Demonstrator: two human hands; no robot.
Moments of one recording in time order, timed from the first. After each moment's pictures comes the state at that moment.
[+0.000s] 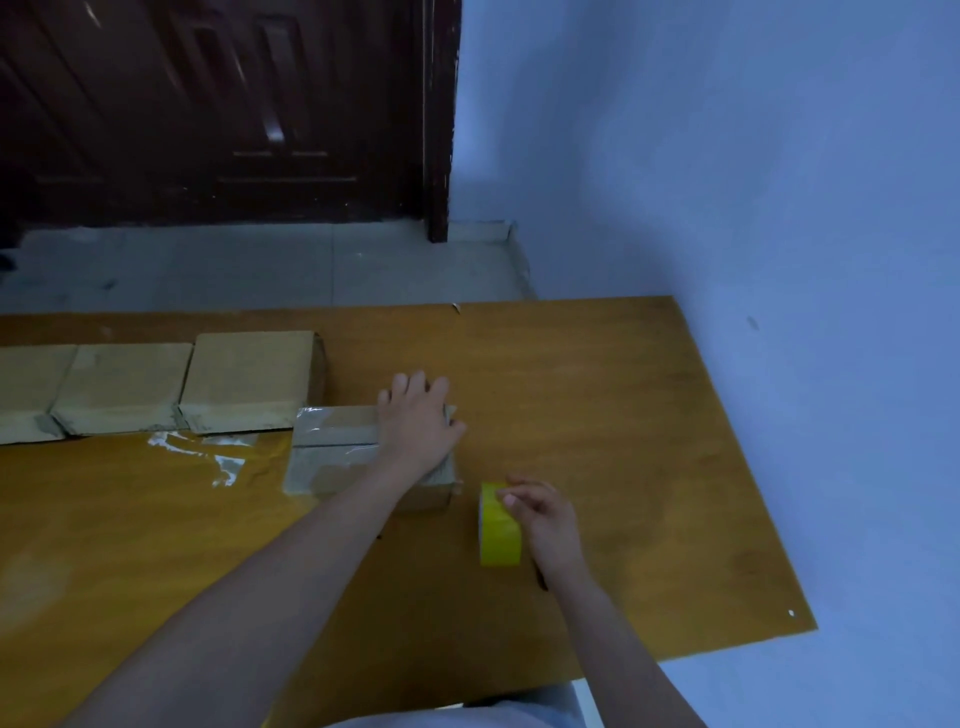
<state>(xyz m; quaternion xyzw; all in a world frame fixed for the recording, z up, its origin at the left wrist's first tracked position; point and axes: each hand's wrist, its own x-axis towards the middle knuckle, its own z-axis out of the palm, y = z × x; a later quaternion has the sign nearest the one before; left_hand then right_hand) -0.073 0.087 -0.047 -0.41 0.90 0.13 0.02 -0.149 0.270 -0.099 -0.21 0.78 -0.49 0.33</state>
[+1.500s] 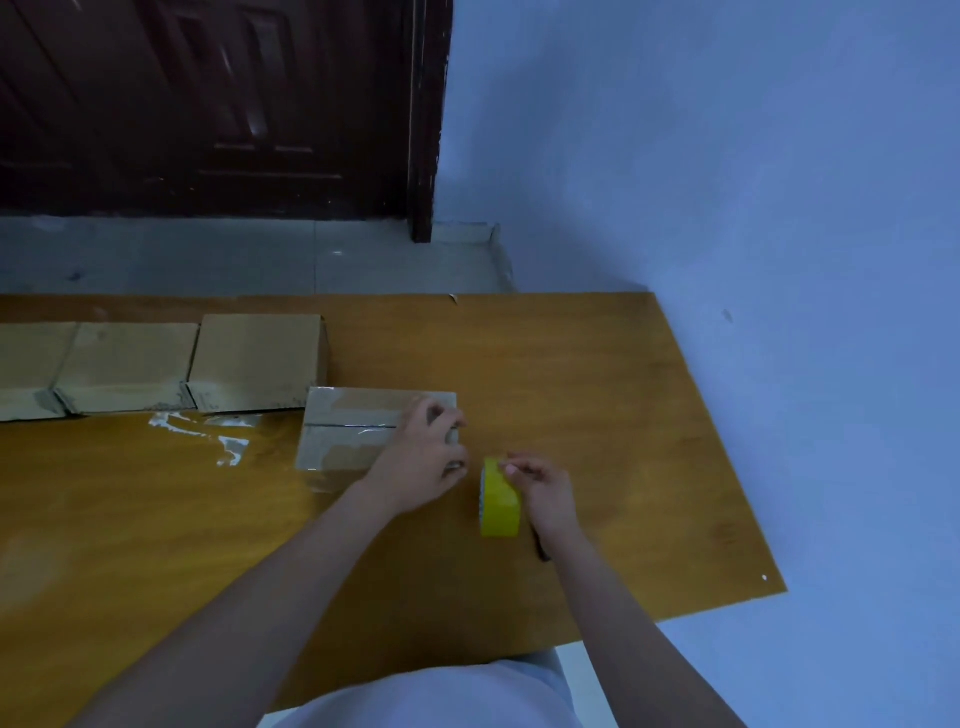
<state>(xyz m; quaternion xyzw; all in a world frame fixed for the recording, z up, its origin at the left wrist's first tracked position) -0.010 0.112 -0.070 -0.13 0.97 0.14 -0.14 -0.137 0.259 -0.091 -0.17 0.80 -0.48 0.31</state>
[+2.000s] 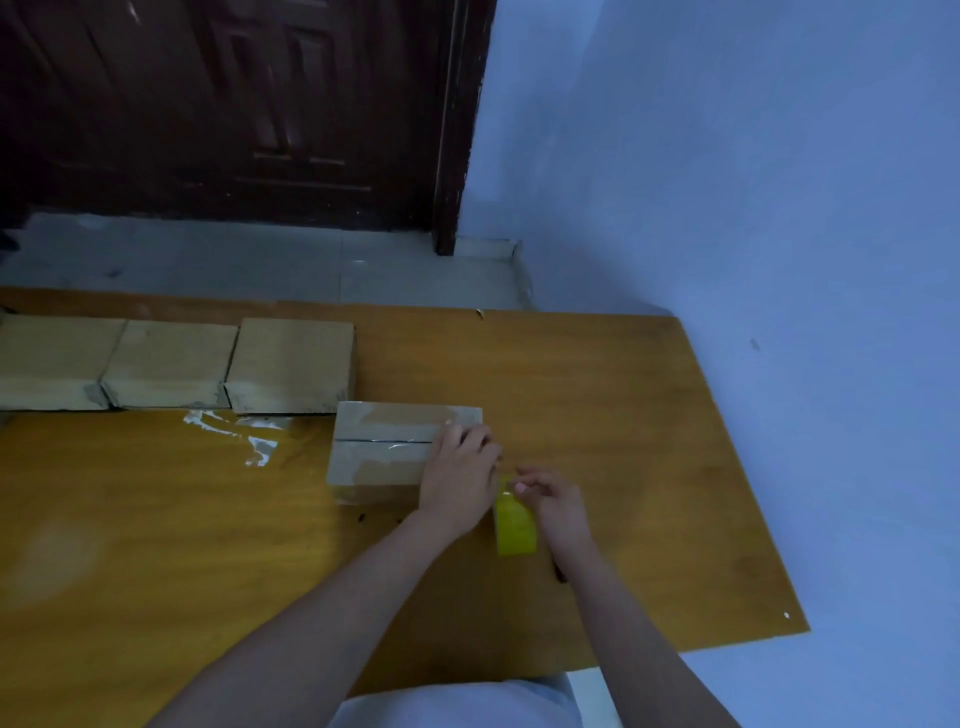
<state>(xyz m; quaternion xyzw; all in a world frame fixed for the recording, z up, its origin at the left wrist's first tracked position) -0.022 0.140 -0.071 -0.28 0.93 0.21 -0.12 -0.132 0.248 -0.084 -0.22 0.81 -0.43 0.33</state>
